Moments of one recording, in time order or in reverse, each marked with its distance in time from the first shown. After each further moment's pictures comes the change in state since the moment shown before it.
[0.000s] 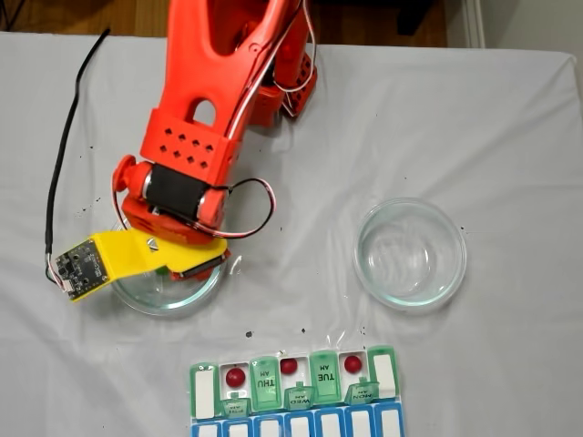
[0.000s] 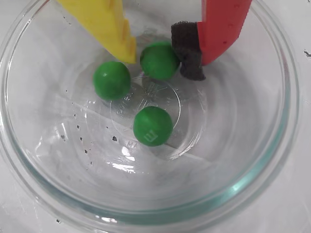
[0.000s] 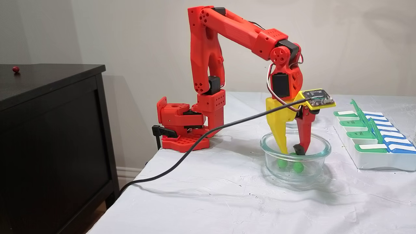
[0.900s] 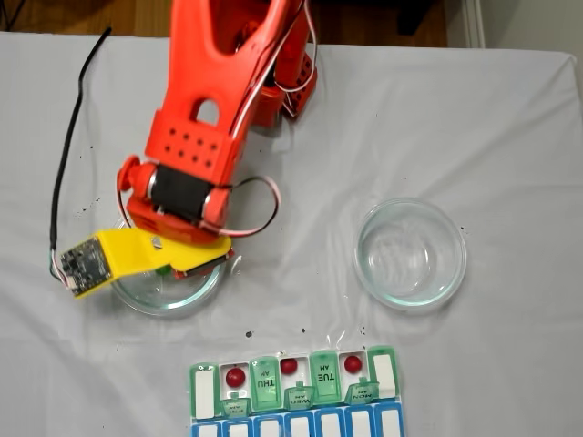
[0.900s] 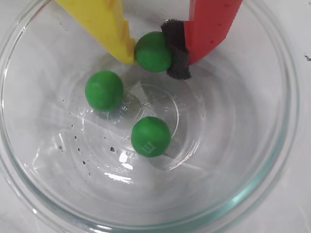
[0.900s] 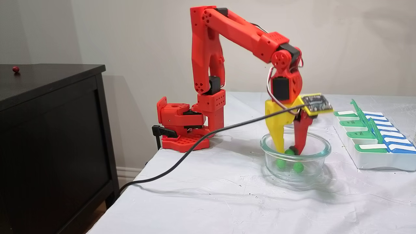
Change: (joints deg) arm -0.8 4.9 0.7 2.5 3.2
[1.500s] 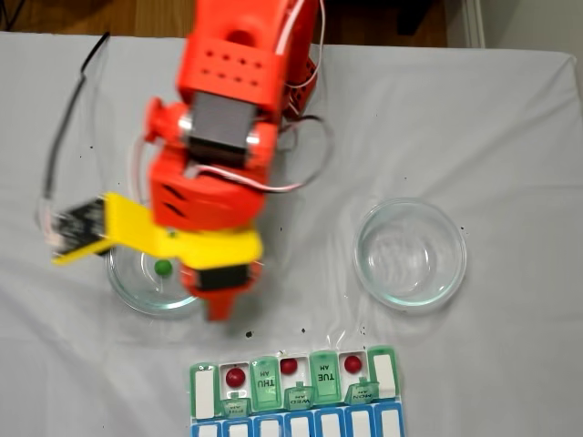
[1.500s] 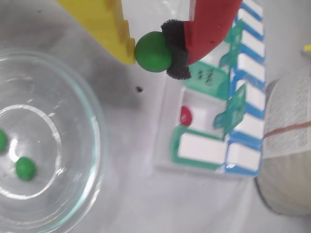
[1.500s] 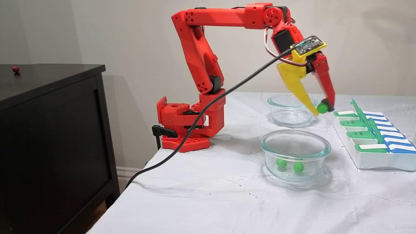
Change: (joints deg) arm -13.4 12.8 -6.9 -5.4 26.3
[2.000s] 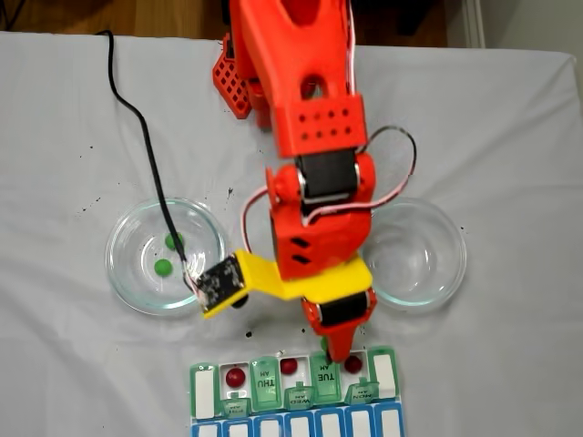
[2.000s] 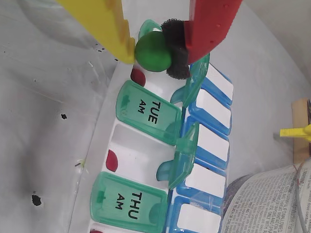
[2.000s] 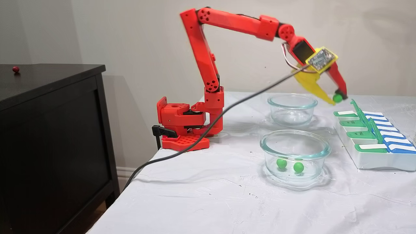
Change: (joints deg) arm -16.2 -9.8 7.6 -24.1 12.0
